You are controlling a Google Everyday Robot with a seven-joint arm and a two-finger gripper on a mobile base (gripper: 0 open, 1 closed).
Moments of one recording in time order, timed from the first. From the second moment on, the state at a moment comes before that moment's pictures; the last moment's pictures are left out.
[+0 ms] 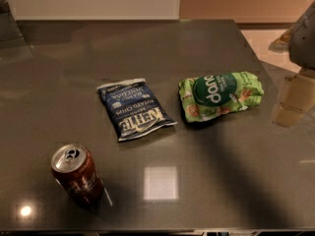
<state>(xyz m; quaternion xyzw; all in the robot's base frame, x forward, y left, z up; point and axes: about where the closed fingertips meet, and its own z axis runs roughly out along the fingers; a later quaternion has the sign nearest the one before) 0.438 -0.217 0.976 -0.60 0.78 -0.03 0.16</state>
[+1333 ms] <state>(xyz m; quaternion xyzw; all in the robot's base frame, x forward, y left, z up) 0.544 -0.205 0.944 -0.65 0.74 0.00 0.17</state>
